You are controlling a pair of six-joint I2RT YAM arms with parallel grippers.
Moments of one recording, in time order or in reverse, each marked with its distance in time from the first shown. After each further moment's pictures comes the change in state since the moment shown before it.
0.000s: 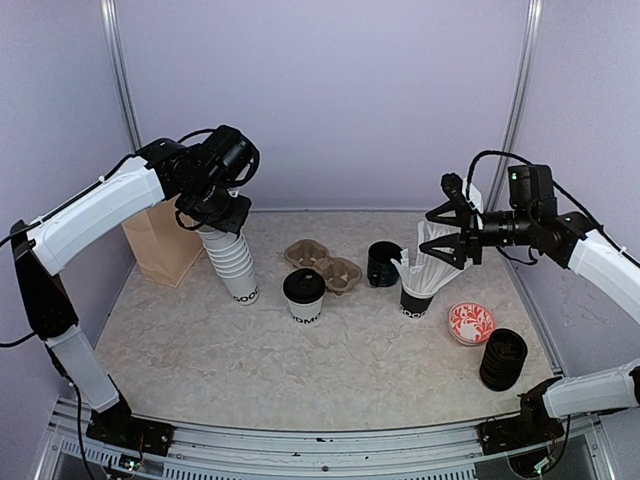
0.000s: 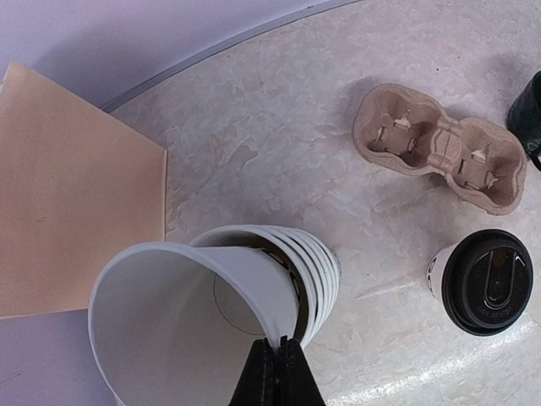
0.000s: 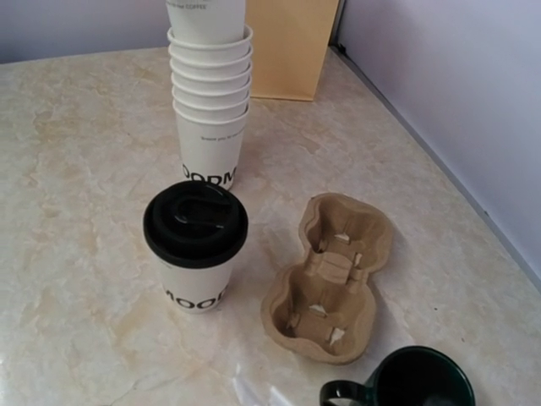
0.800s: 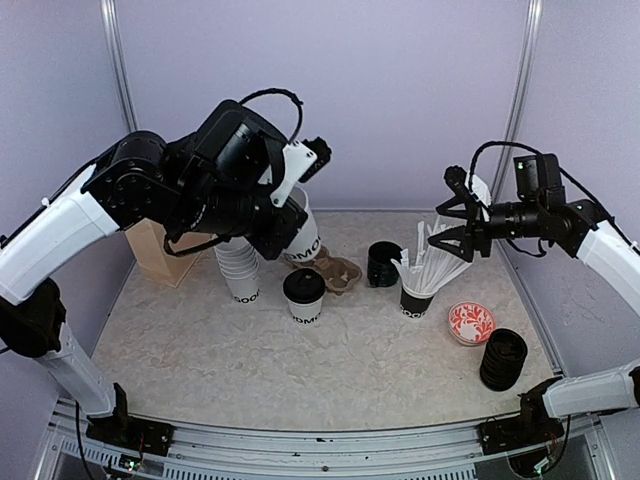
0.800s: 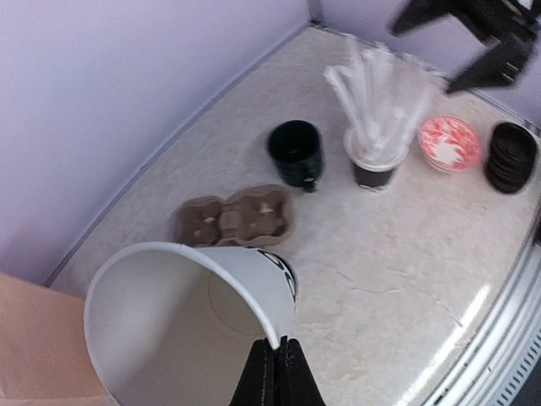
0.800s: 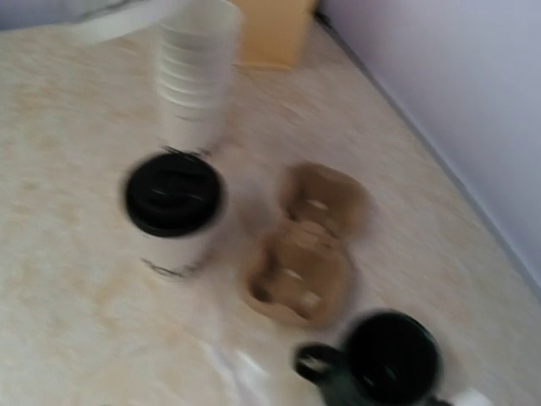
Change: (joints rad) left arm -0.456 -0.068 0.212 -0.002 -0.057 0.110; right arm -0.005 0.004 0.097 -0.154 0.073 -0.058
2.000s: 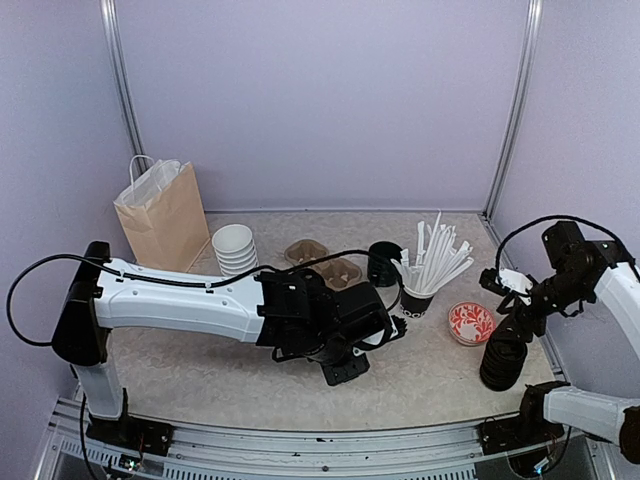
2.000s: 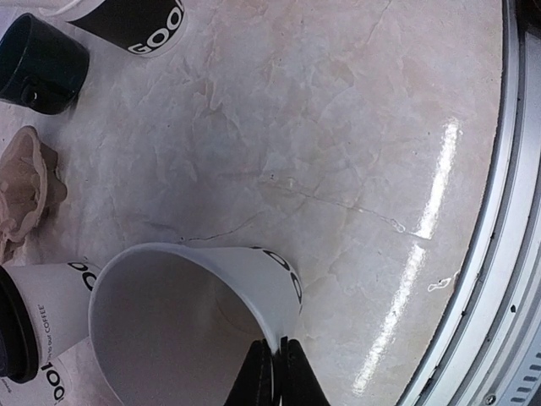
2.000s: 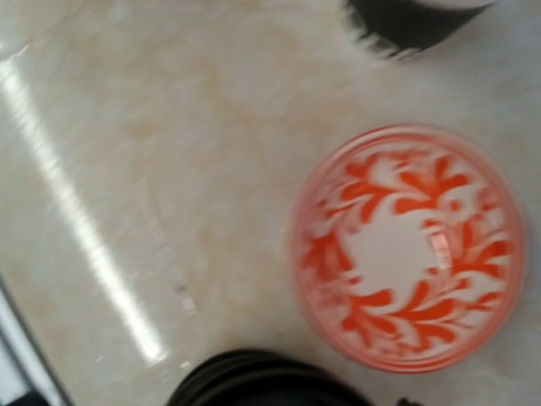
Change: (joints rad) left arm -0.180 0.290 -0.431 0.359 0.249 0.120; right arm -0.326 -0.235 -0.241 -0.667 0.258 -0.383
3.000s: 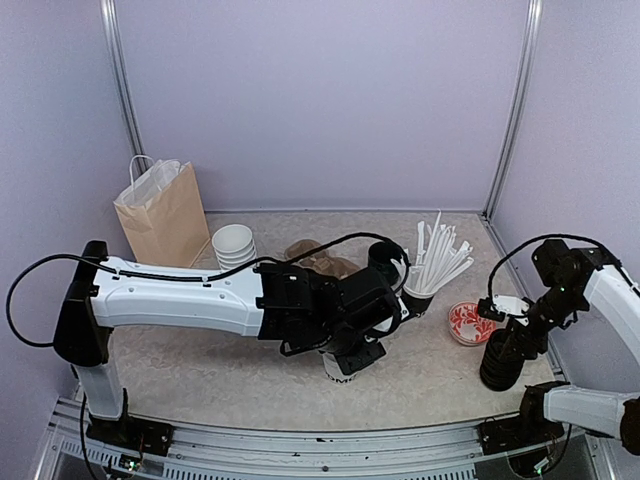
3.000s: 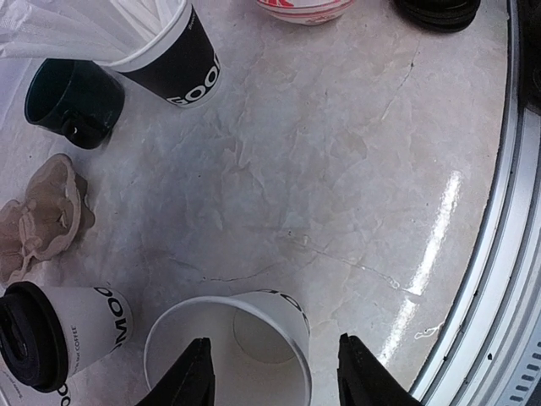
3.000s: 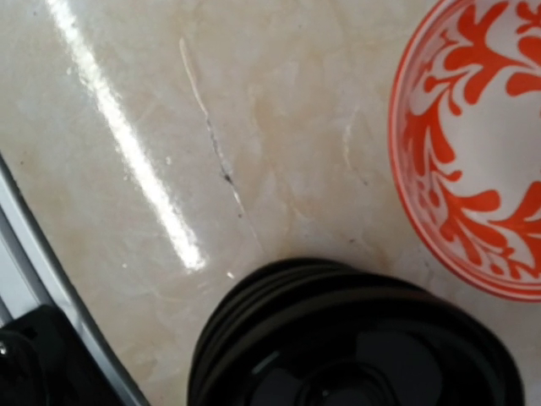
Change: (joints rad) left arm -0.002 0.012 0.077 0.035 -0.043 -0.049; right arm -0.001 0.050 -0.092 -0.095 0.116 -0.078
